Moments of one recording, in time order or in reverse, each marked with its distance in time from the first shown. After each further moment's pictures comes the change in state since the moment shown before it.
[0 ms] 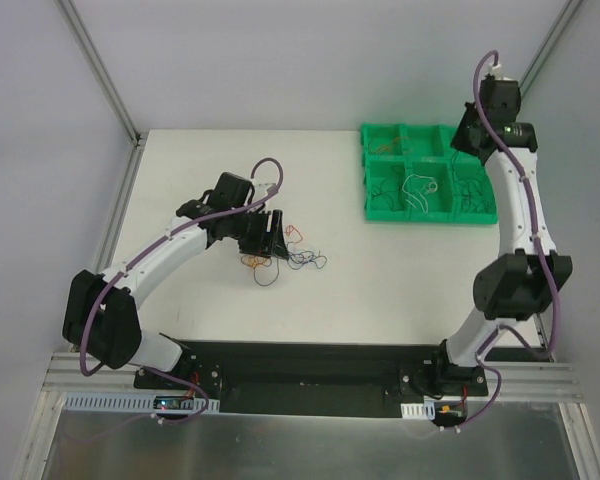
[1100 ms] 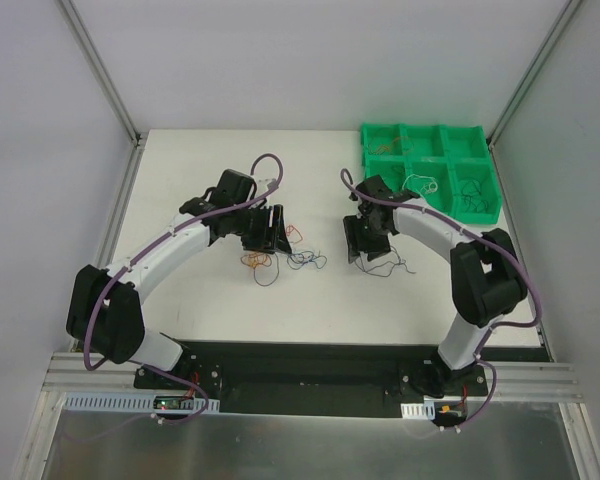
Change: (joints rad) left arm 0.000 0.021 0.016 0.044 -0.009 -0.058; right arm 0.455 0.063 -0.612 0.060 -0.290 -0.013
